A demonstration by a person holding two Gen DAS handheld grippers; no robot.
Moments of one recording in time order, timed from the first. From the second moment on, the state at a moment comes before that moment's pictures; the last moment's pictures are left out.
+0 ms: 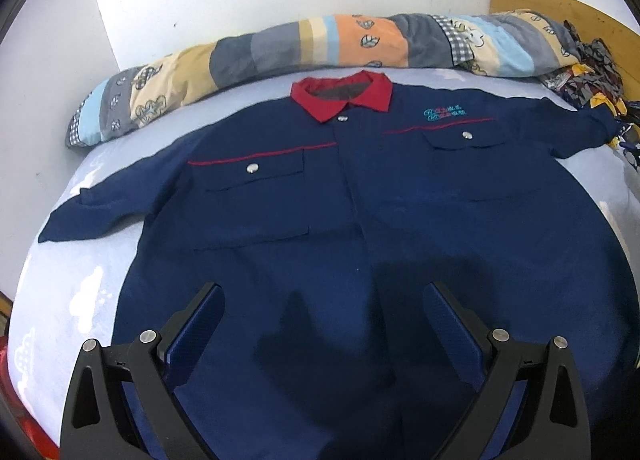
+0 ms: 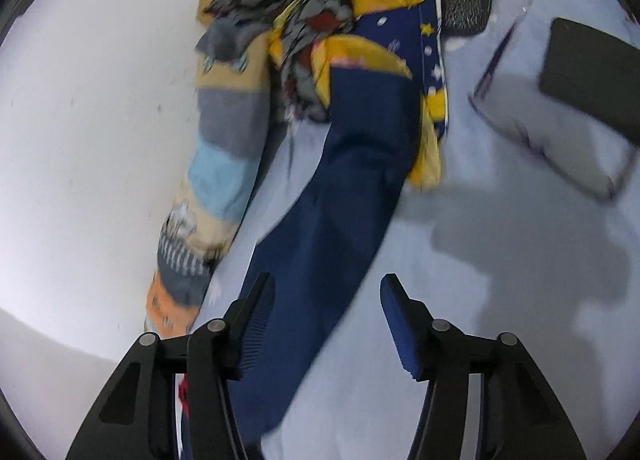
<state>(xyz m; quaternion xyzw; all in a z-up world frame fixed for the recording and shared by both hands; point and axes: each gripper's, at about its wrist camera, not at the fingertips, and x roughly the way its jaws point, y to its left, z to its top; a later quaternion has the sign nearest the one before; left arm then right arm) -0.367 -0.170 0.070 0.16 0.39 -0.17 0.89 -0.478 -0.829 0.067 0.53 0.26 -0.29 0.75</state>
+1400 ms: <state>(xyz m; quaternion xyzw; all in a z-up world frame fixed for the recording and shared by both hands) -0.380 -0.149 0.076 0.14 0.39 -0.18 0.89 -0.388 -0.851 0.162 0.44 0.19 -0.26 0.84</state>
